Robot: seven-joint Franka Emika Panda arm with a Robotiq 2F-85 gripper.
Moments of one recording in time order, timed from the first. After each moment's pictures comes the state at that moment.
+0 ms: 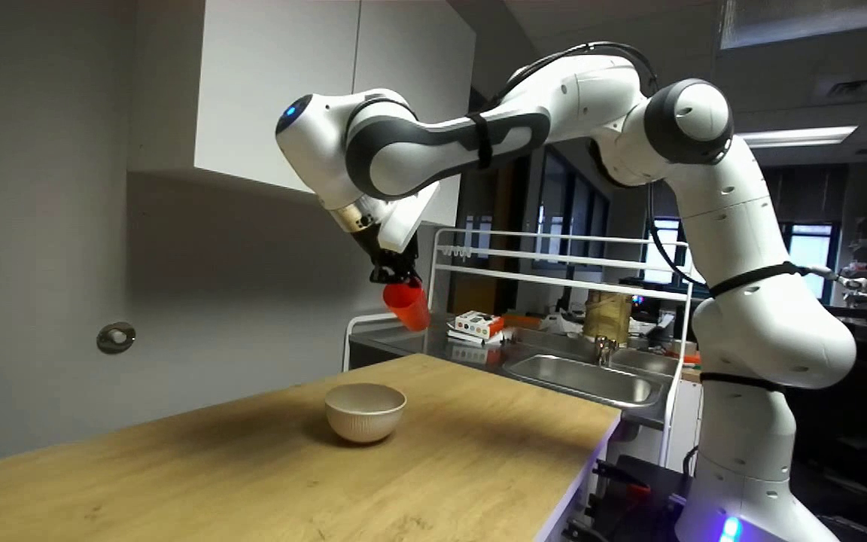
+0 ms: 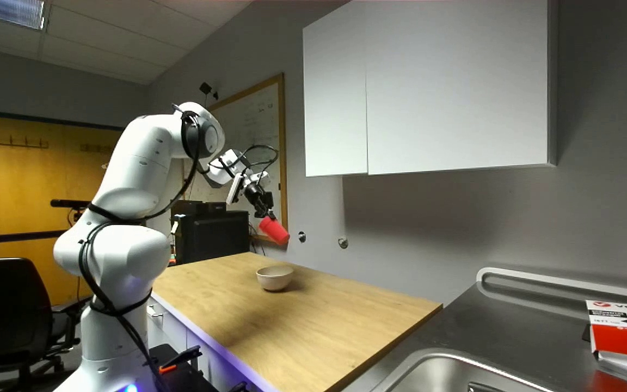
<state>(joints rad) 0.39 0.36 0.28 -1.51 -0.77 1.23 0.70</state>
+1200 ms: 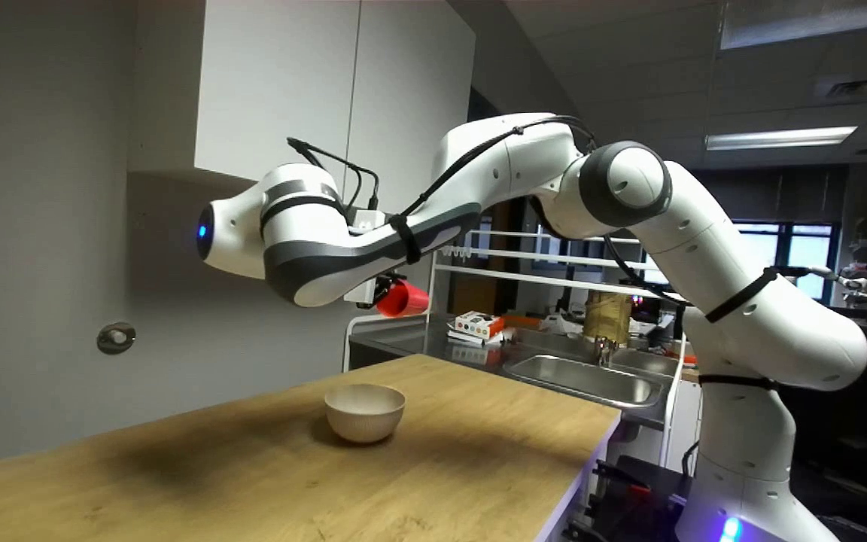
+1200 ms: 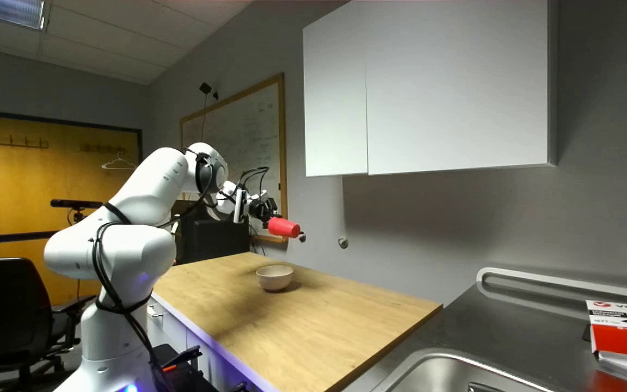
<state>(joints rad) 0.60 0.76 0.15 -1.17 -1.14 0.88 0.56</state>
